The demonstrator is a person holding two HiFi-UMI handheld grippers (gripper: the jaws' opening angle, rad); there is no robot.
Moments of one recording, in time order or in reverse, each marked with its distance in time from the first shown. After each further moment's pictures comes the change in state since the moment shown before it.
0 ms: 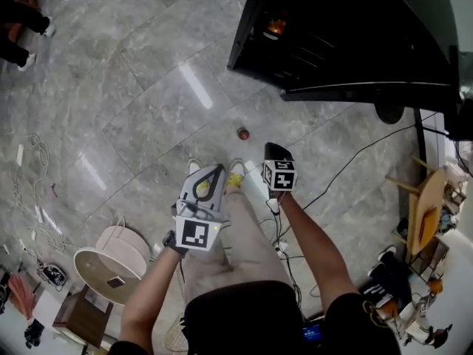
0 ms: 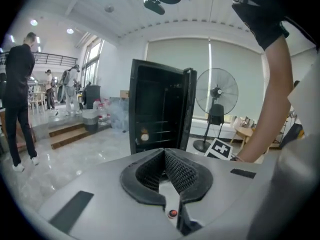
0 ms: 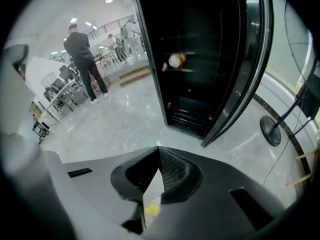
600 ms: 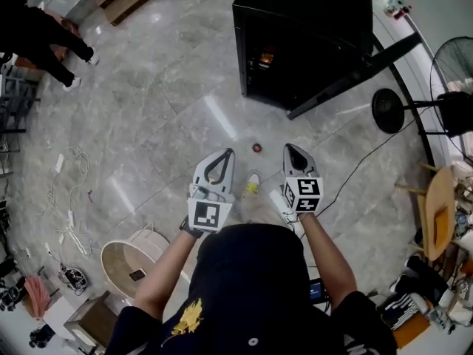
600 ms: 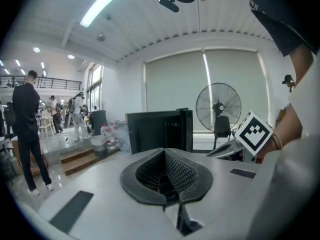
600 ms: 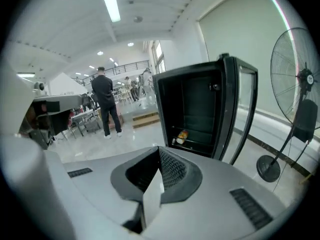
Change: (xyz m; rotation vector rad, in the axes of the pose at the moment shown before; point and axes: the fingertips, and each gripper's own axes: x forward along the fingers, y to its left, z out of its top) left arm -0.107 -0.042 0.220 0.092 -0.226 0.136; right arm -0.330 0.040 0.148 -0.082 -0.484 0.049
